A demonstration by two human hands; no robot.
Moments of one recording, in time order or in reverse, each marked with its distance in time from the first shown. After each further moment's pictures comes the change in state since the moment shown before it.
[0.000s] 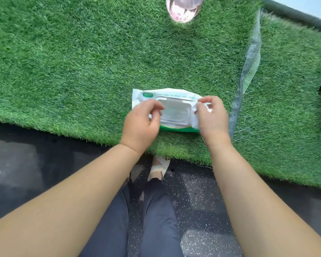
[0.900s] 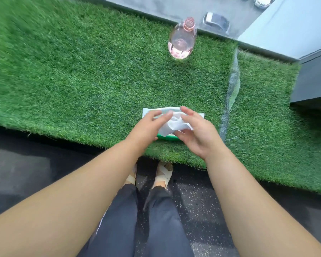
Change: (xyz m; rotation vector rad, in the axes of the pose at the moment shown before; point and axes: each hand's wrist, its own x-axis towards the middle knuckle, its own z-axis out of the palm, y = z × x) left_hand -0.006 0.053 -0.058 -0.445 -0.321 -0.518; right_hand -0.065 -0.071 -0.017 0.841 -0.485 0.305
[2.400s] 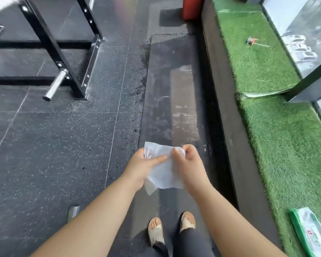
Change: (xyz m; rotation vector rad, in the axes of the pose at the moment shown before) left_hand -0.592 -0.336 -0.058 -1.214 1.131 0.241; right_hand -0.447 0.367 0.183 -1.401 -0.981 -0.325
